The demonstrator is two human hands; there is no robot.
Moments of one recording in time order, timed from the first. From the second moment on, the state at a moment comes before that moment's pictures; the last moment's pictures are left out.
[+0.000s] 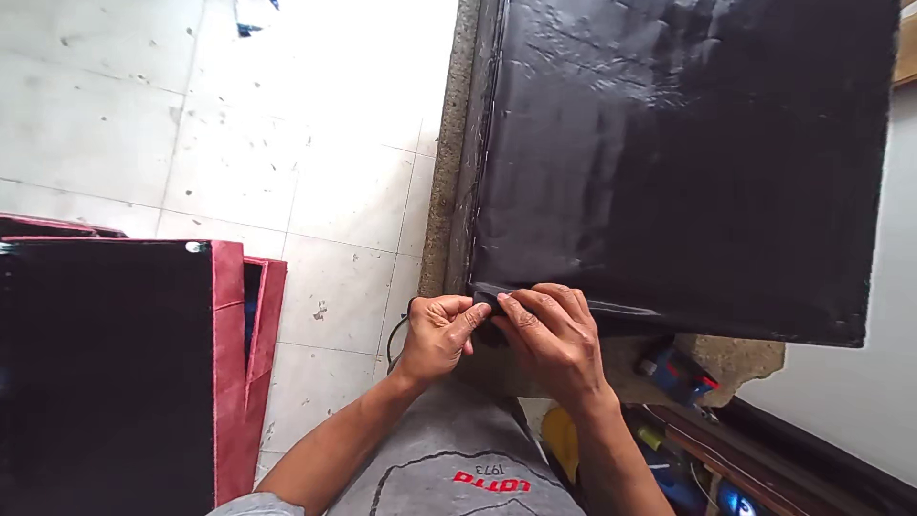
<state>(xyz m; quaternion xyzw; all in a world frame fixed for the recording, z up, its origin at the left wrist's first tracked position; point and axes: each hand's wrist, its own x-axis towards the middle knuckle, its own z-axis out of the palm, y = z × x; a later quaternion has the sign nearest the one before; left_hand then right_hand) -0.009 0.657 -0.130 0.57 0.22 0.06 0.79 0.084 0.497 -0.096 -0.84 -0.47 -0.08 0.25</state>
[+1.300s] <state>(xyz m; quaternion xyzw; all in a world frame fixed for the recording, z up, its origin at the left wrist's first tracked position) 0.012 0.701 -0.129 0.93 -0.16 0.23 0.24 0.024 0.496 -0.139 -0.92 -0.37 -0.11 0.13</state>
